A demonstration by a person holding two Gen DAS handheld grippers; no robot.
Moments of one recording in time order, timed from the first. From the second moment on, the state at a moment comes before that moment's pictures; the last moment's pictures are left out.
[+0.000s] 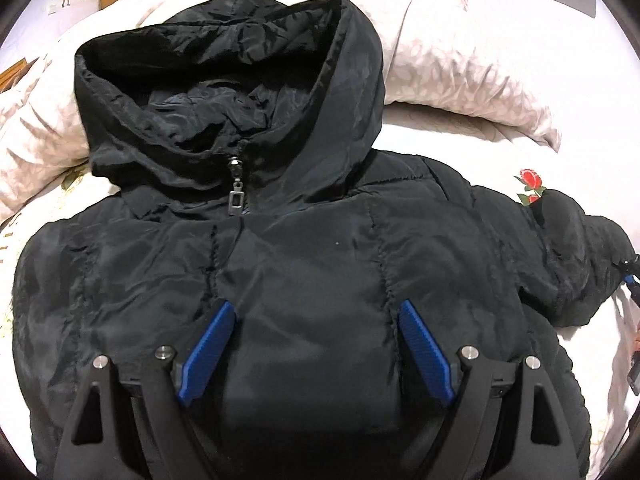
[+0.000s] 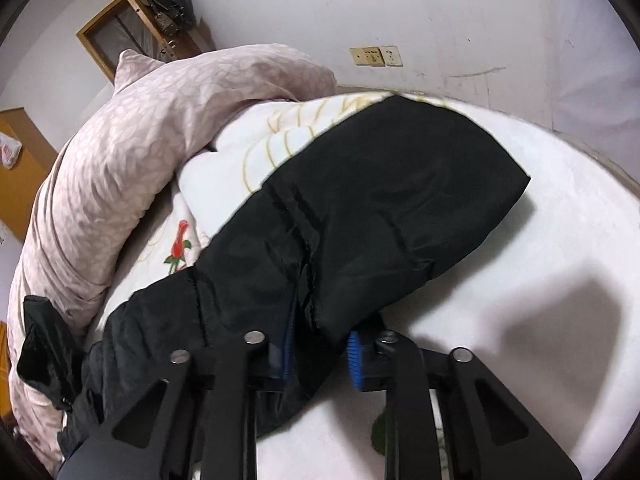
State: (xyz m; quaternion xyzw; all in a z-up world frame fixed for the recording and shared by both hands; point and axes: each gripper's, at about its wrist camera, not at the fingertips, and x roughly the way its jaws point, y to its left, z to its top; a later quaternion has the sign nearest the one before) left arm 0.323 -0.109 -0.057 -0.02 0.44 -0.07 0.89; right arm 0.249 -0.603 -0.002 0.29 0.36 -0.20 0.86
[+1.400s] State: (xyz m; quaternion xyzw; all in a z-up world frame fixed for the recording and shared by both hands) left arm 0.229 0.113 0.000 -0.13 0.41 0.06 0.90; right arm 0.302 -0.177 0.051 0.08 0.43 0.15 0.89
